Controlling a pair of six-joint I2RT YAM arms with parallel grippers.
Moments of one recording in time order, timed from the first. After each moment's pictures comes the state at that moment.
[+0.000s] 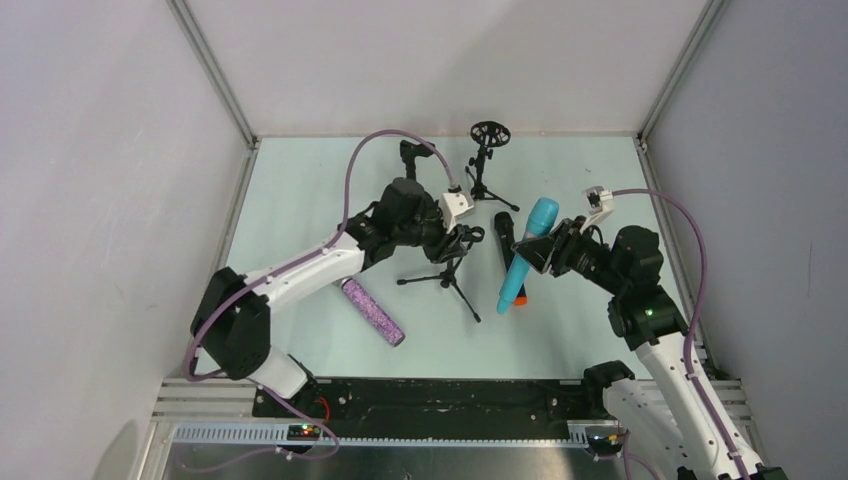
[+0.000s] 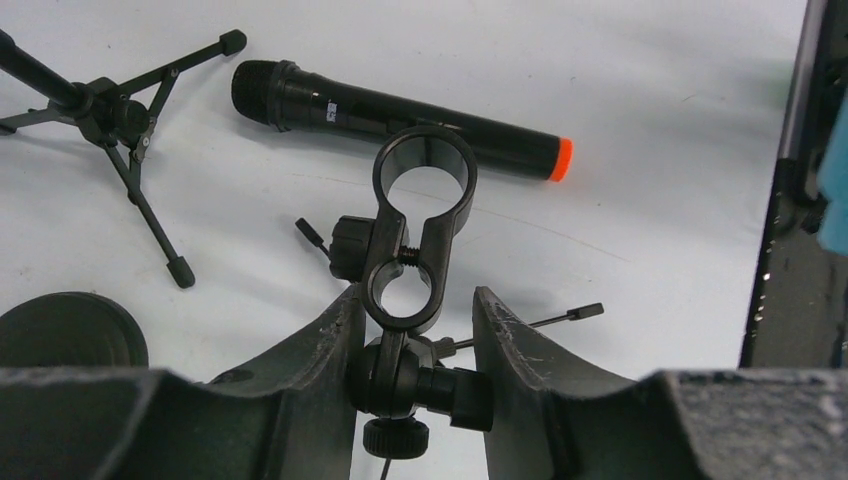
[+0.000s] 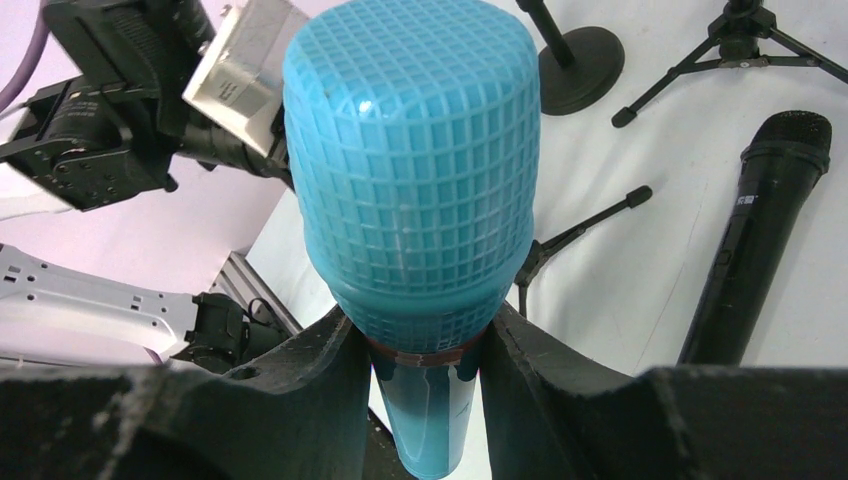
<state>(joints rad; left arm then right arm) -0.71 1.54 1.12 -0.15 0.50 0.26 0.26 0.67 0.71 -0.20 -0.54 0.55</state>
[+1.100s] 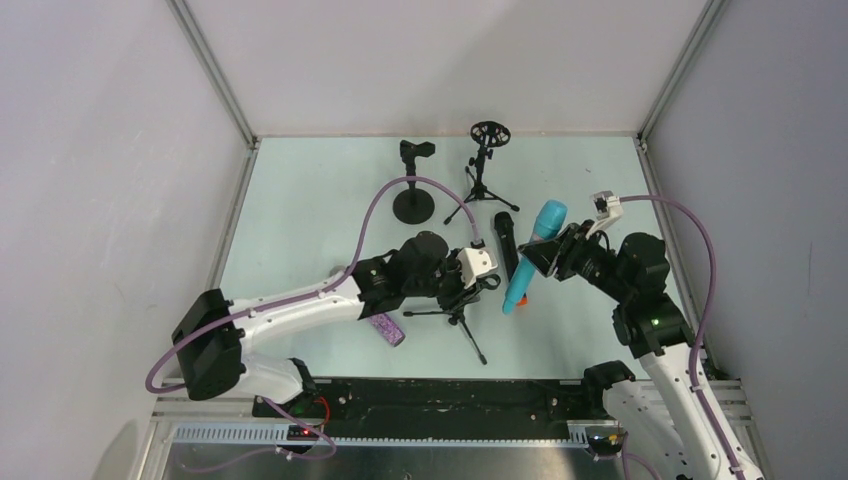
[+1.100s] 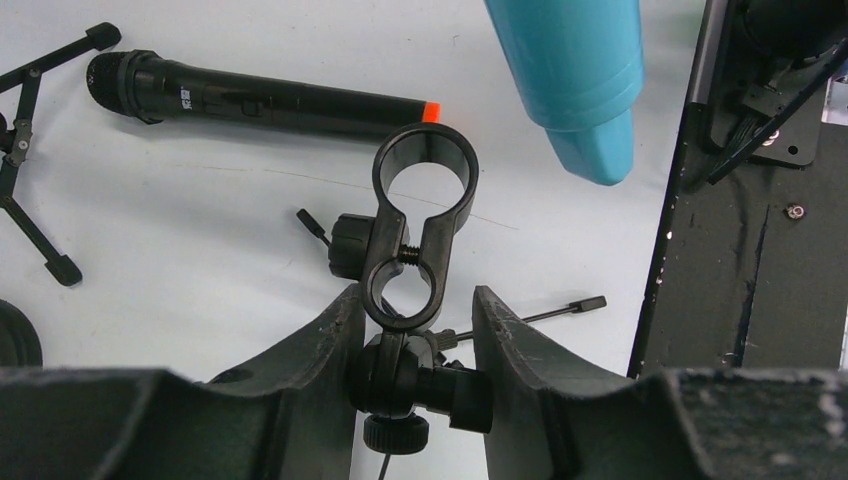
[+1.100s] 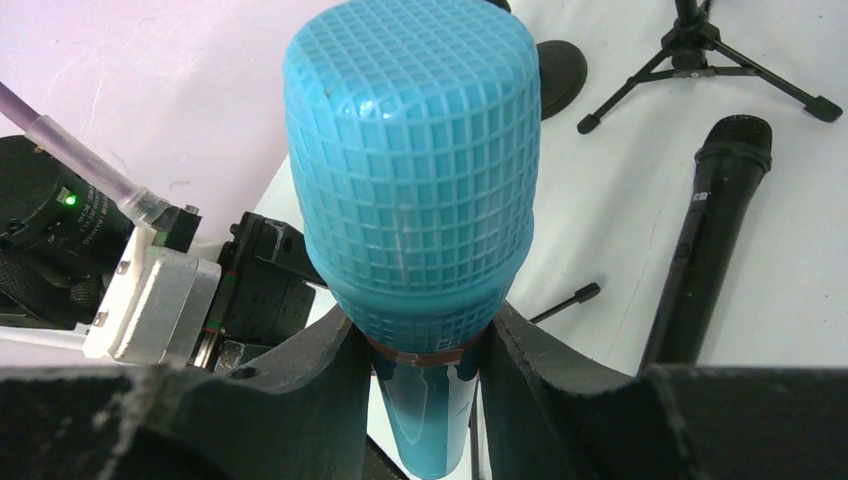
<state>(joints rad) -1.03 1.37 0.96 -0.14 0.21 0.18 0.25 0.62 0.71 -0.24 -0.49 0.52</state>
